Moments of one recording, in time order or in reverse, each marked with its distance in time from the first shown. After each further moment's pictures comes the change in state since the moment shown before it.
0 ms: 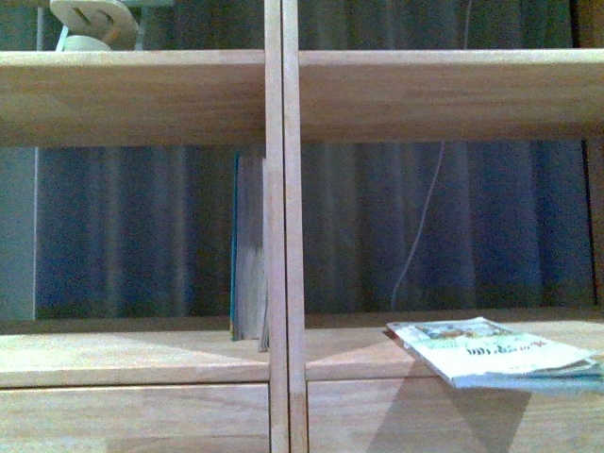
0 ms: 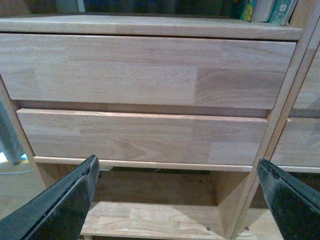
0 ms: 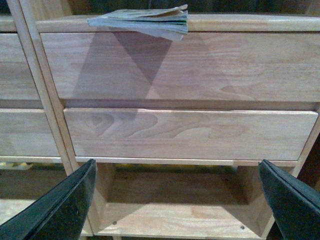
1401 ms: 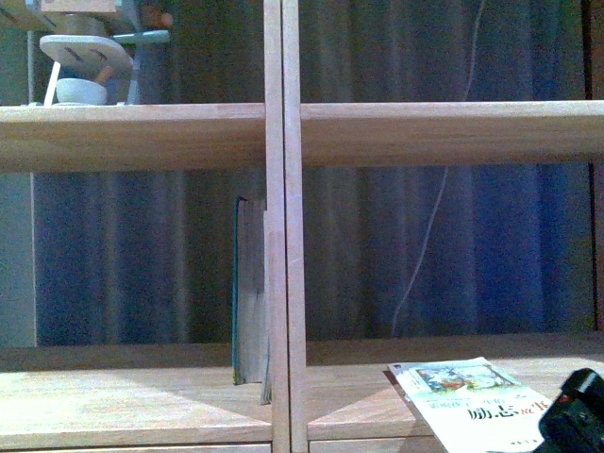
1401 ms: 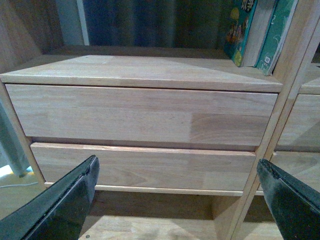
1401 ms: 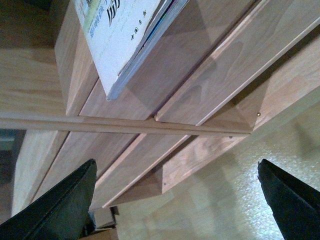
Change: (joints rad) left arm 0.000 0.000 0.000 0.000 0.000 0.000; right arm 0.166 1.346 0.648 0.193 -0.021 1.074
